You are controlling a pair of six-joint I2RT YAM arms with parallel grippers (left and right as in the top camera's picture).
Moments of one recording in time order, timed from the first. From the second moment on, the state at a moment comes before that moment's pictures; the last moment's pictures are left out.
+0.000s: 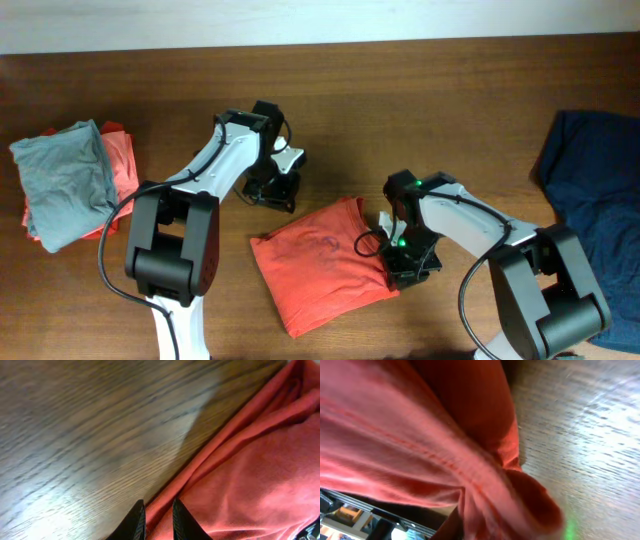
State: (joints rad) left arm -0.32 2.12 1.56 -1.13 0.34 0.10; right arm 0.38 1.76 0.95 -1.09 -0.37 0.12
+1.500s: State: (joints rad) left arm -0.36 2.11 1.43 -1.19 0.30 -0.06; right arm 0.34 1.75 0.93 -0.53 -0.29 0.12
